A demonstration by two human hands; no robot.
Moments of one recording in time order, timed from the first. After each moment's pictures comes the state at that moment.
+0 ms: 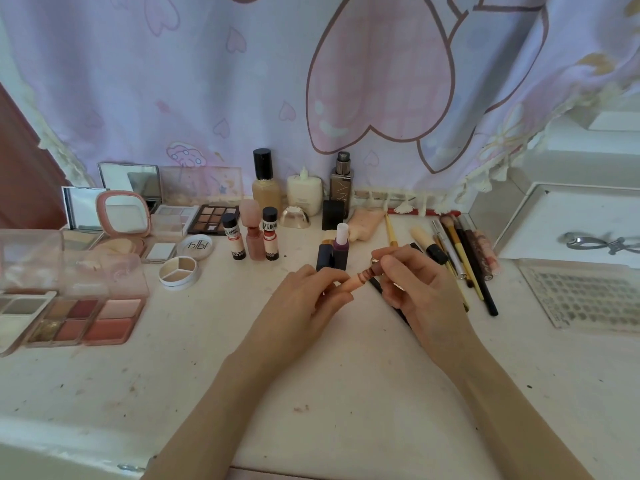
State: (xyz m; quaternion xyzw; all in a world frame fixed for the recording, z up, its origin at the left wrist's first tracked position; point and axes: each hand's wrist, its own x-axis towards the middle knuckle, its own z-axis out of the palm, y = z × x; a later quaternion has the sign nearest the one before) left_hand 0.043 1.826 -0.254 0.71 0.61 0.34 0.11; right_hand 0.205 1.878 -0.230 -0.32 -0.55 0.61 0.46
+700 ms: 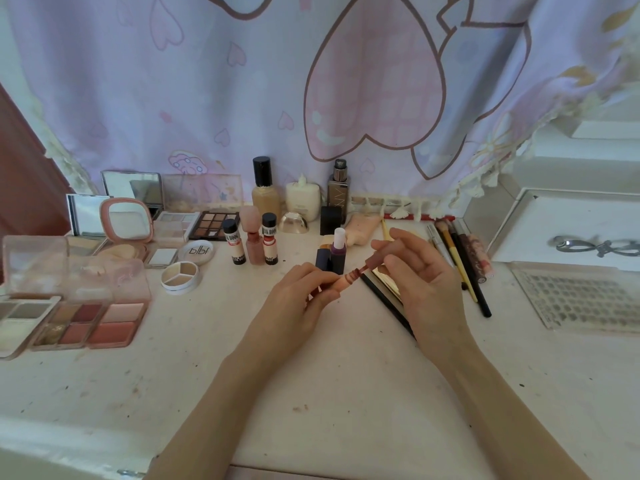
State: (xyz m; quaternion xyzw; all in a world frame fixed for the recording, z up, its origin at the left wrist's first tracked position) left_hand 0.040 1.829 -0.254 0.69 0.60 0.39 0.10; right_hand 0.204 1.879 -0.229 -0.30 -0.54 0.57 0.54
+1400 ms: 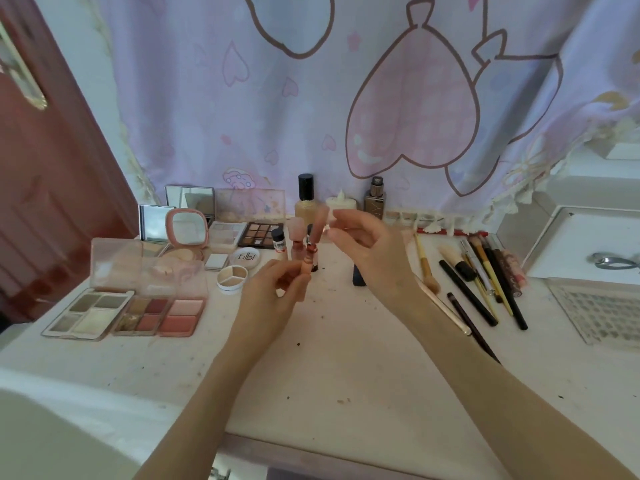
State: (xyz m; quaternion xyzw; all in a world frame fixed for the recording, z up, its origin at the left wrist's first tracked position) left_hand -0.015 1.796 -0.241 0.55 0.68 0.49 0.08; right_hand 0.118 1.879 -0.194 -0.29 -0.69 0.48 0.46
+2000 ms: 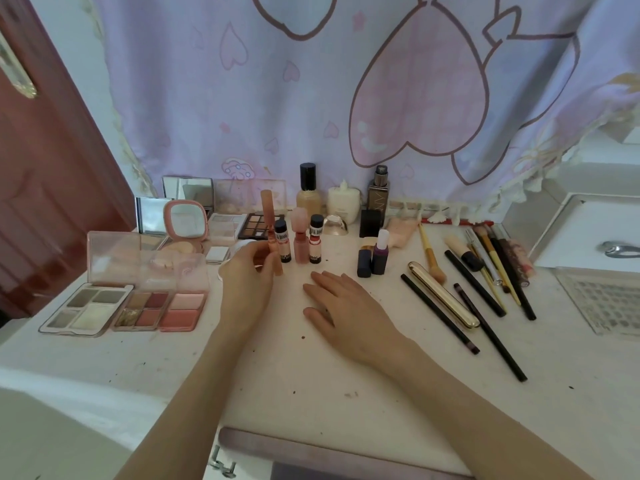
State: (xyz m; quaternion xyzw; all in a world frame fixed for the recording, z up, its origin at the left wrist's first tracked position) left_hand -0.050 1.814 -0.250 0.44 0.75 0.49 0.05; right_hand 0.110 1.855 -0.263 -0.29 -0.94 0.12 0.10
